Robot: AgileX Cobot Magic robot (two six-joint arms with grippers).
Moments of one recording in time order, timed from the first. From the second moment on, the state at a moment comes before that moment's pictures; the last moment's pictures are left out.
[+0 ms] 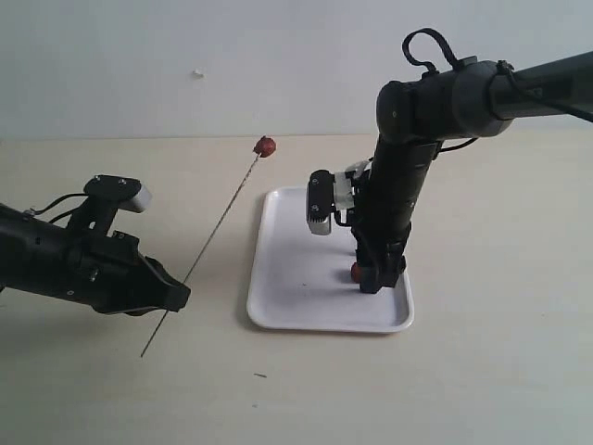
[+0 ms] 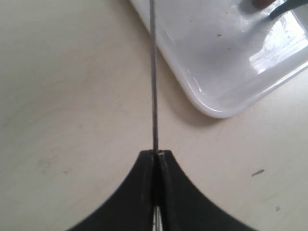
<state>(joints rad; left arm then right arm) -0.31 1.77 -0.75 -1.43 0.46 1.51 0.27 2.25 -1.59 0.13 0.95 -1.14</state>
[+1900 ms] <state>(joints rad) -0.31 1.77 -0.75 -1.43 0.48 1.55 0.29 2.25 -1.59 0.11 0.96 -0.94</state>
